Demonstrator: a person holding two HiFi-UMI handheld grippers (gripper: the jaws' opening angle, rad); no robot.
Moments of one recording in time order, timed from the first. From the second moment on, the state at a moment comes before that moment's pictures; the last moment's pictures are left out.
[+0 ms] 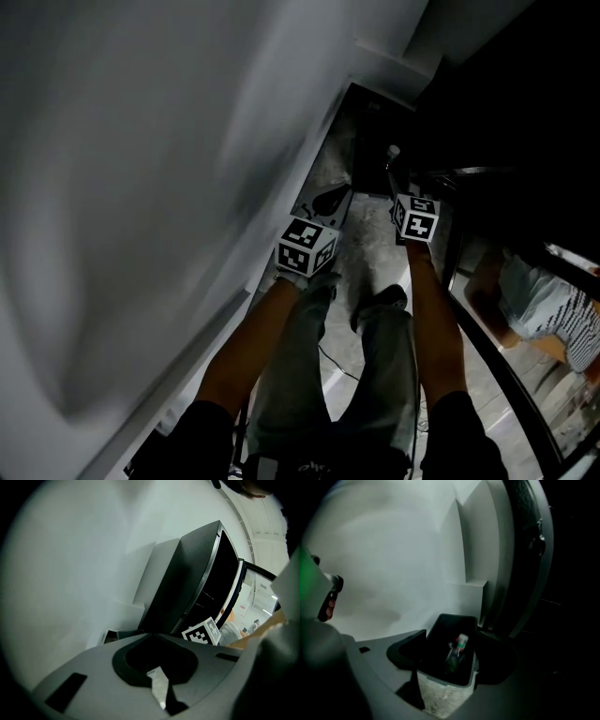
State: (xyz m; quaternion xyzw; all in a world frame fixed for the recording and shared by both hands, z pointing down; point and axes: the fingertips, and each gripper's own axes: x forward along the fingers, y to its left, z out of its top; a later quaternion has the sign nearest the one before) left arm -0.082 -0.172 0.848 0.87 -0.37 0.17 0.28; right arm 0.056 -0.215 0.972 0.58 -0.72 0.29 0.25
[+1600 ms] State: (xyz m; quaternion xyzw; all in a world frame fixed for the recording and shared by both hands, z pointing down) left arm 0.134 0.015 0.423 0.93 -0.29 0.11 0.19; right arm 0.245 0.069 0.435 0.65 -0.72 0.22 0.11
